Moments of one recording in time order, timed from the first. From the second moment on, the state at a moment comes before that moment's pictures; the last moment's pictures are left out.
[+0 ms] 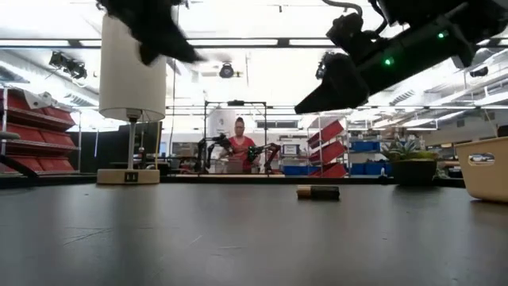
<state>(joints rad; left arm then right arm) -0.12 1.09 0.87 -0.41 -0.29 -0.34 0.21 1.52 0.59 0.48 0.70 0.05</state>
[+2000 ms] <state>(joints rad) -0.66 1.15 0.95 -1.21 -0.53 -1.10 0.08 1.49 0.59 0.30 0.50 0.11</state>
